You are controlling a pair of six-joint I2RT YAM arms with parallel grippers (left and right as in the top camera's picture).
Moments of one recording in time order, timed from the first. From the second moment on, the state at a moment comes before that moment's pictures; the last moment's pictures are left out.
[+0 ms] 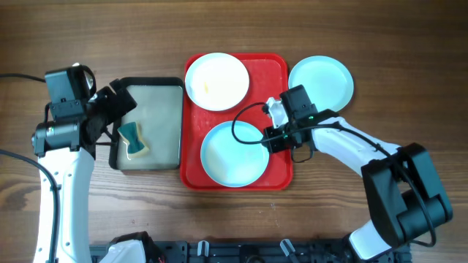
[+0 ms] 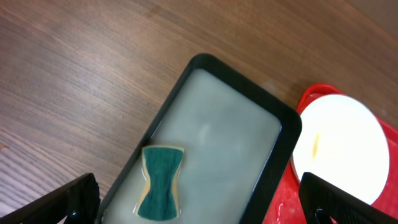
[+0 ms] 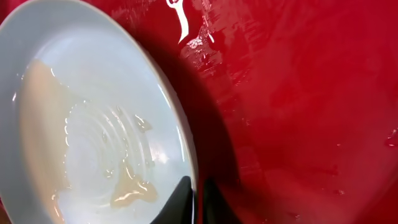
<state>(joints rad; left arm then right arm) 0.18 1.26 1.10 -0.77 -0.01 -0.39 0.42 1.75 0.89 -0.39 -0.39 0.13</state>
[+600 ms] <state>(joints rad) 0.18 1.26 1.10 -0.79 -0.01 -0.39 0.47 1.75 0.93 -0.44 -0.27 0.12</state>
